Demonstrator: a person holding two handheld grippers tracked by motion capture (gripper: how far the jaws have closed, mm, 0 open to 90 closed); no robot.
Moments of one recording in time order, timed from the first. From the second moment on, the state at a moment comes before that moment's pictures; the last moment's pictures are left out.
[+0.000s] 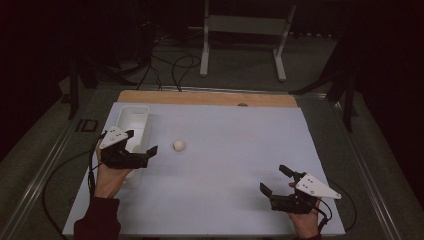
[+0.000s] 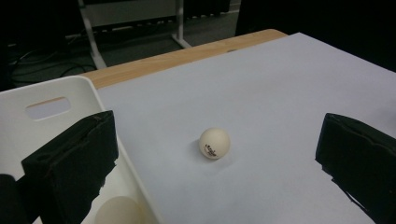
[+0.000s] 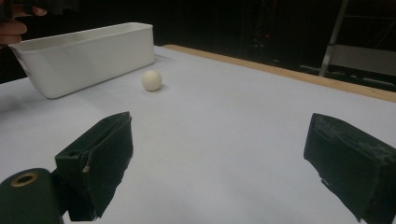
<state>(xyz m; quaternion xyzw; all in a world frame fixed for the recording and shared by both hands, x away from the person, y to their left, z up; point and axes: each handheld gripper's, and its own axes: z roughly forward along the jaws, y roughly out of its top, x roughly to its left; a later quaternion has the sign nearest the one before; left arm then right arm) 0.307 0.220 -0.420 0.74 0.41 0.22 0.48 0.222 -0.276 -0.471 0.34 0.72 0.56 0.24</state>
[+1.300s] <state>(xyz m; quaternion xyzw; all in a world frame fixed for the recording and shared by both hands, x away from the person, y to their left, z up) 0.321 0.179 -0.422 0.75 0.40 0.21 0.48 0.222 -0.276 -0.471 0.34 0.72 0.56 0.24</state>
